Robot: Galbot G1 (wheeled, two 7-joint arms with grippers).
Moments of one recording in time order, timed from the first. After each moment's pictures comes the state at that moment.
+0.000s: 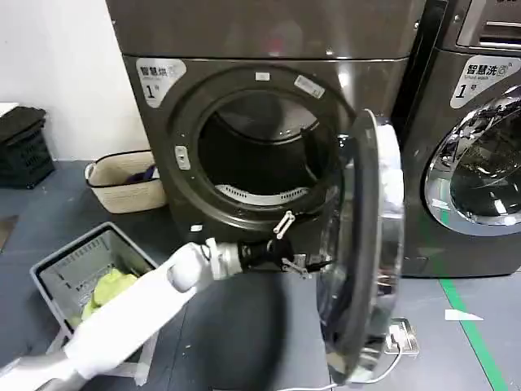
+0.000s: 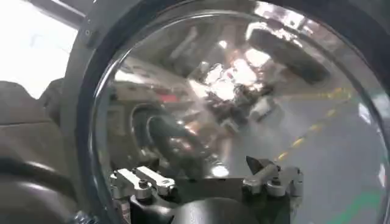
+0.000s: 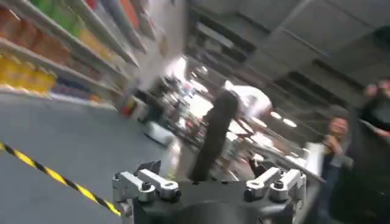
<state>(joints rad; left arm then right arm) 0.38 -1.03 0.41 -1.55 -0.24 -0.57 0.47 -1.94 1.56 1.88 1.69 0.30 -0.02 0.44</state>
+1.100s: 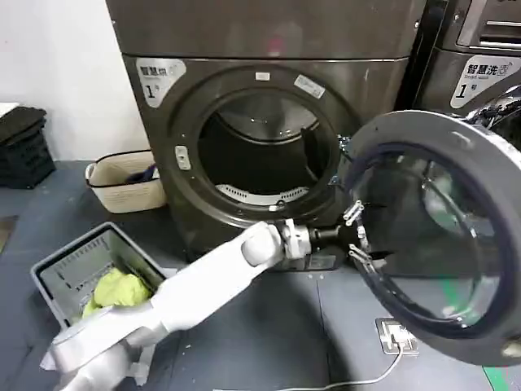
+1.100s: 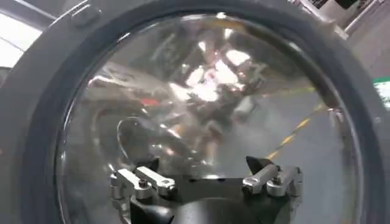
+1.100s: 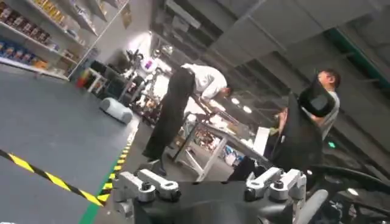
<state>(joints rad) 0.17 -1.38 0.58 -1.23 -0.14 -0.53 0.41 -1.95 1.61 1.94 1.69 0.29 -0.01 0.44</state>
